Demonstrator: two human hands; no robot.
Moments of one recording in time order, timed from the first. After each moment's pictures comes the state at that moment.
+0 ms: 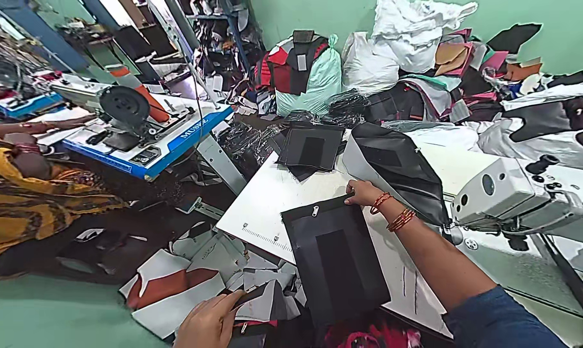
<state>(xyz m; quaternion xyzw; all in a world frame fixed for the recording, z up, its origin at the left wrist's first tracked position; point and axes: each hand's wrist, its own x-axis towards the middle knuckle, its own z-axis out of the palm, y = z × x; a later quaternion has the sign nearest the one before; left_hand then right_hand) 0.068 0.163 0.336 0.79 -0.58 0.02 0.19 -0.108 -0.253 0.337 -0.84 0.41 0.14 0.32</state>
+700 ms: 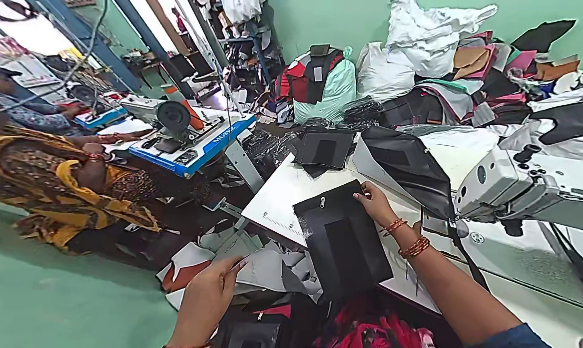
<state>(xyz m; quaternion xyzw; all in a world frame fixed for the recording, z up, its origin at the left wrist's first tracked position) 0.071 0.169 0.377 0.82 -0.52 0.10 0.21 -0.140 -0.189 0.312 -0.73 0.40 -0.25 0.49</state>
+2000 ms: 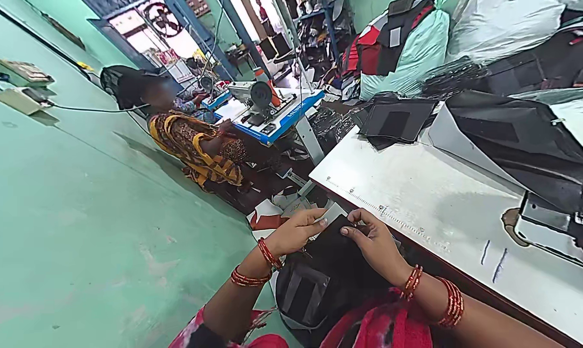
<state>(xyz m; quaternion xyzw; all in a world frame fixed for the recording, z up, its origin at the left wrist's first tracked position) 0.037 0.162 0.445 0.67 -0.49 -0.41 0.38 -0.122 0.035 0.354 -0.64 0.12 -0.29 0.70</state>
